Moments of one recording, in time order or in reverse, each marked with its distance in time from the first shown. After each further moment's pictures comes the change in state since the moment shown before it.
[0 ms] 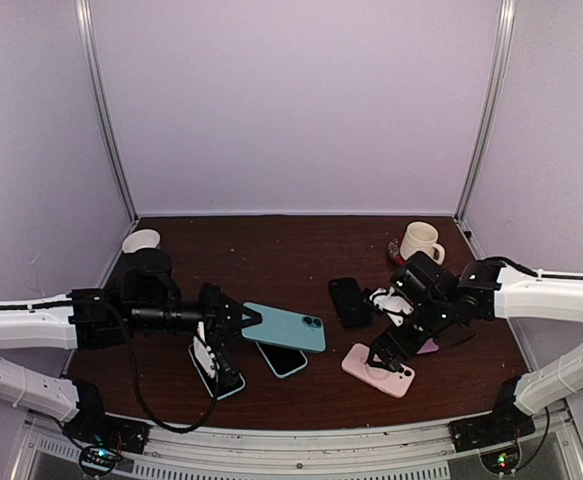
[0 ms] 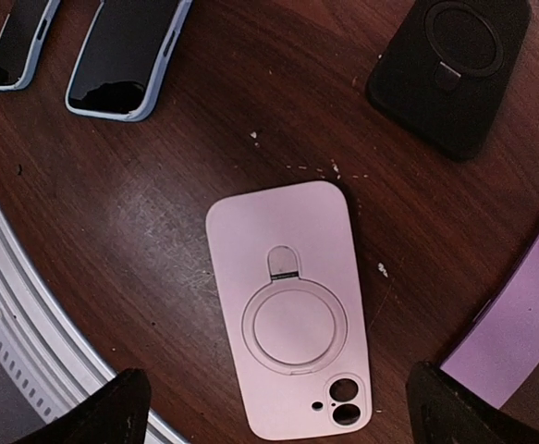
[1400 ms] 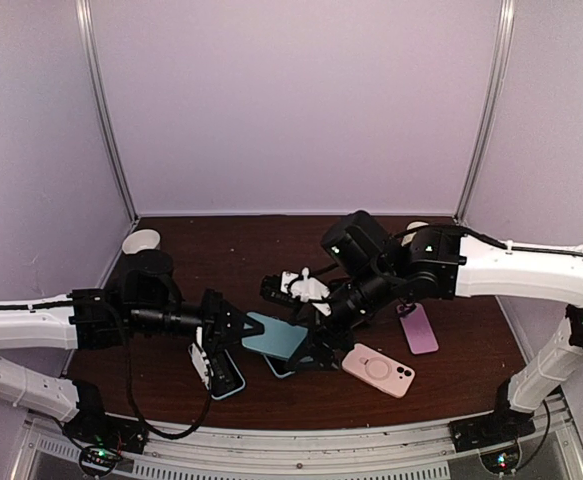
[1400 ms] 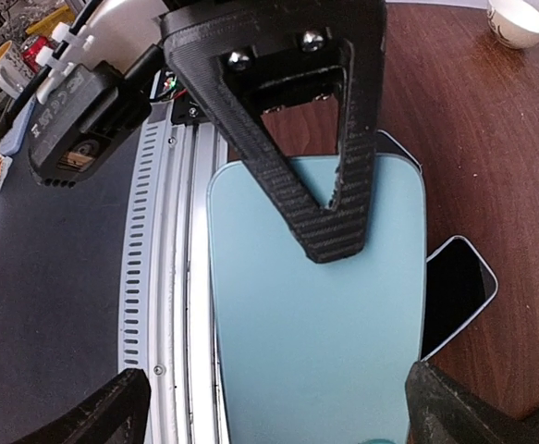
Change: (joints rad) left arm -0.007 0.003 0.000 -0.008 0.108 -0.012; right arm 0.252 0.254 0.491 0.093 -0.313 -0.339
